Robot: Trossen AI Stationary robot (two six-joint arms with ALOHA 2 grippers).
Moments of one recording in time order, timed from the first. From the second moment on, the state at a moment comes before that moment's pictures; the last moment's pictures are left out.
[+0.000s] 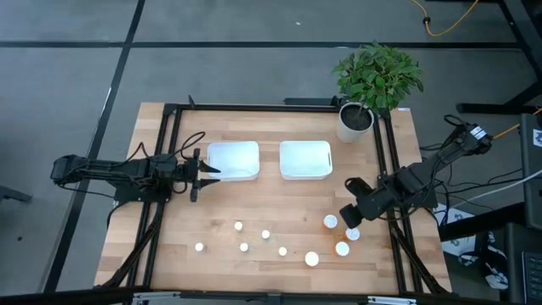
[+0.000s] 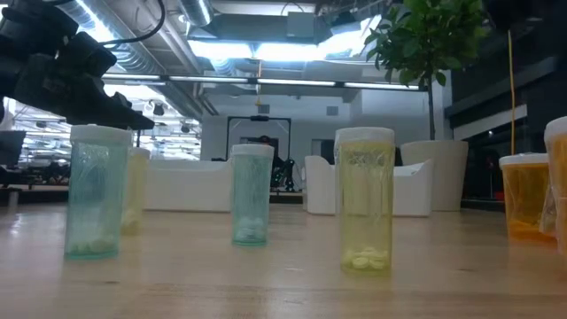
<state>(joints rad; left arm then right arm) 0.05 0.29 0.01 0.02 -0.04 -0.02 0.57 1.09 0.91 -0.88 0.17 1.54</state>
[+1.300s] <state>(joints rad) 0.05 0.29 0.01 0.02 -0.04 -0.02 0.75 1.32 0.98 -0.75 0.16 1.65</state>
